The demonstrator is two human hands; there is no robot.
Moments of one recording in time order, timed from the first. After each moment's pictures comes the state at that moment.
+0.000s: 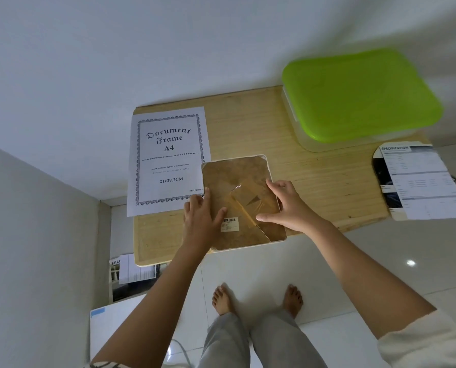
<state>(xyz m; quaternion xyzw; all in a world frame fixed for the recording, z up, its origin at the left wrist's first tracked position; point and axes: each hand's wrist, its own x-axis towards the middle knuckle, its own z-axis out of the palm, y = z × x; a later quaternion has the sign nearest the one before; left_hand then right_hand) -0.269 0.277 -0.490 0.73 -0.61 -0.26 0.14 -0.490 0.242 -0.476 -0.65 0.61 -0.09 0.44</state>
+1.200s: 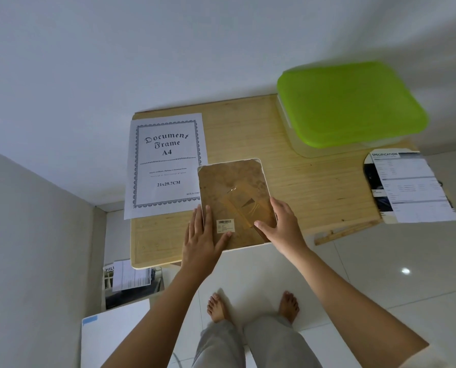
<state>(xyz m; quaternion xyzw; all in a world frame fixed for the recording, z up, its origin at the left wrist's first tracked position) -0.277 0.323 -0.517 0.70 -0.67 -0.23 0.10 -0.474 0.285 -0.490 -0.60 0.68 -0.22 0.37</state>
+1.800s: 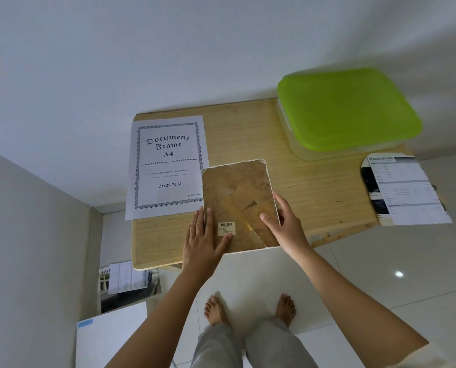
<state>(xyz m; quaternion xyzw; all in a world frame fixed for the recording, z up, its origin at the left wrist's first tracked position) -0.272 0.323 -0.518 0.69 -0.68 -0.23 0.10 -0.475 0.287 -0.478 -0.52 0.64 -0.32 0.46</state>
